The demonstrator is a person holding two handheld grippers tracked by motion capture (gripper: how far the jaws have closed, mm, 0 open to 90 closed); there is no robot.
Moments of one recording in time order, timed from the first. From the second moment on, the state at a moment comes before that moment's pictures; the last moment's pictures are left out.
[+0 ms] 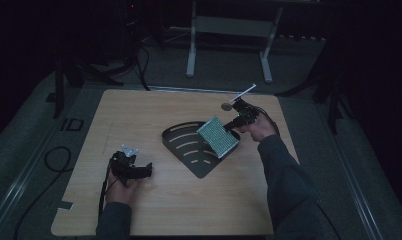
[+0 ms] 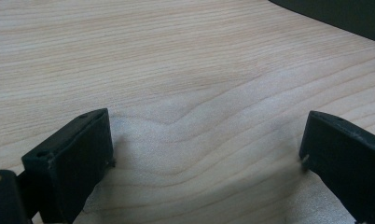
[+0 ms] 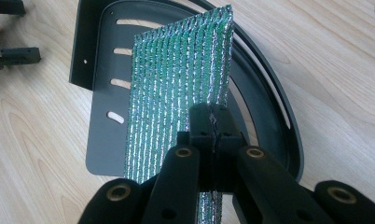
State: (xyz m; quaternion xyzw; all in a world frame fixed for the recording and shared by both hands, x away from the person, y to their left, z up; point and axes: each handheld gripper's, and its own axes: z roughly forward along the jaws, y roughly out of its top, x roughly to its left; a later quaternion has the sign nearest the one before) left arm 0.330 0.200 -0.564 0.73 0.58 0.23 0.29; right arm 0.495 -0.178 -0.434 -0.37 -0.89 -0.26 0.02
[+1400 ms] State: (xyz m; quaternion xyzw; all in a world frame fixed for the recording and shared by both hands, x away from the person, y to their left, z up) left arm 0.330 0.200 -0.564 0.73 0.58 0.23 0.29; right arm 0.511 -0.163 -0.469 -0.38 -0.90 -0.21 -0.02
